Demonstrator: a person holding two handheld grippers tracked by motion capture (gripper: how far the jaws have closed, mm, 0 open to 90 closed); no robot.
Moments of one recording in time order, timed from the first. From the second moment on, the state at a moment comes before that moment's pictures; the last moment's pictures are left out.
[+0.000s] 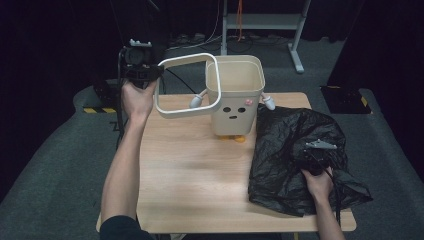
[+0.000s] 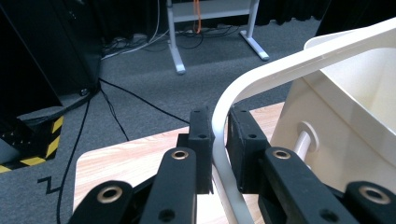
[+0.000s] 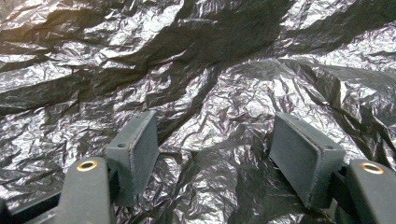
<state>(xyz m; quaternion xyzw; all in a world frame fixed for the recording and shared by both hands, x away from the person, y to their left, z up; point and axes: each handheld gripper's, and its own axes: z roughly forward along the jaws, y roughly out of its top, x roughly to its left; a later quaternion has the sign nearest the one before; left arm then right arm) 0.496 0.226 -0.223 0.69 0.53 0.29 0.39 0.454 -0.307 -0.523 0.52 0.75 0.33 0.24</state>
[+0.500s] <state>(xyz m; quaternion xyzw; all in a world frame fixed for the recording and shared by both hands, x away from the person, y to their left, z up) 0.492 0.235 -0.227 0.68 0.54 0.29 0.40 0.453 -0.307 -0.523 0.52 0.75 0.33 0.24</state>
